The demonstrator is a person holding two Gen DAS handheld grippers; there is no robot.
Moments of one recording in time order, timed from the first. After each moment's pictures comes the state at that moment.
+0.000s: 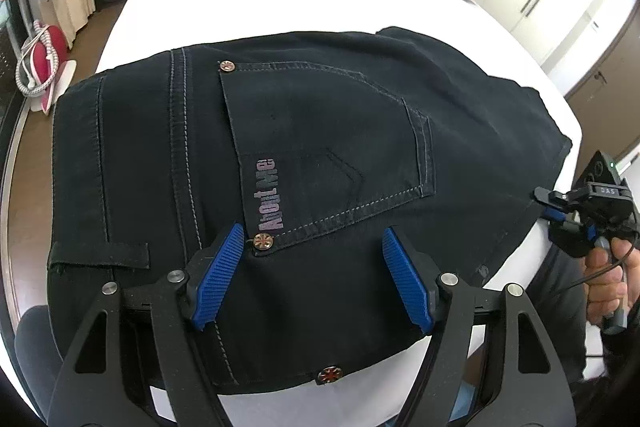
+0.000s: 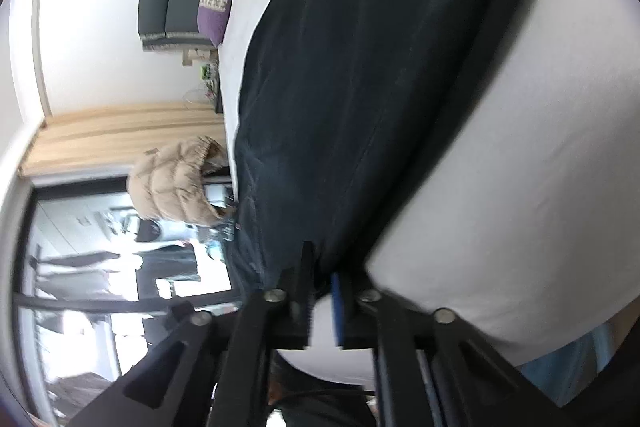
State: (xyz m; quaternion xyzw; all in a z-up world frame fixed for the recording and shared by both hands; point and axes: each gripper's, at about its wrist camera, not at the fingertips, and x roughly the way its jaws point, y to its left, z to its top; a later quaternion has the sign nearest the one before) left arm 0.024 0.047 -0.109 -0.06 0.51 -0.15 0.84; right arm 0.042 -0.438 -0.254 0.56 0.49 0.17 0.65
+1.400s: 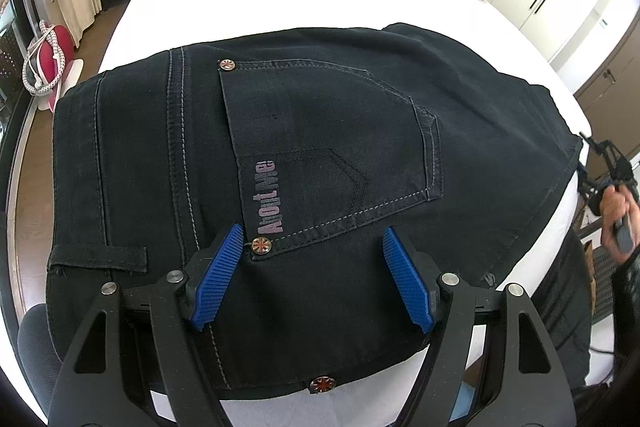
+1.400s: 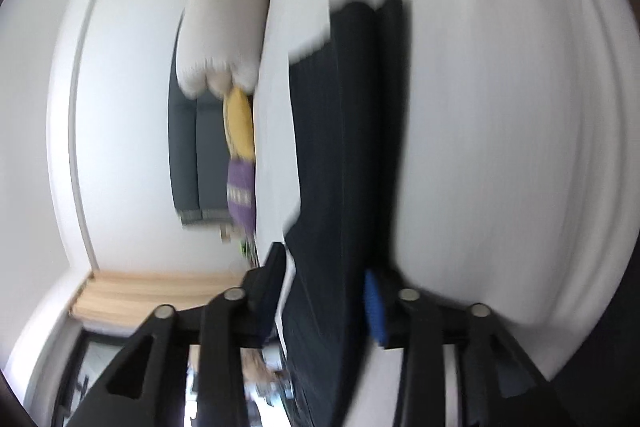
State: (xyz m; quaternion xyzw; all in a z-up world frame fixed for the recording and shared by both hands) left arm 0.032 0.027 -0.117 -0.05 0.52 -0.14 0.84; right arm 0.022 -0.642 -0.247 0.68 0.24 -0.01 0.69
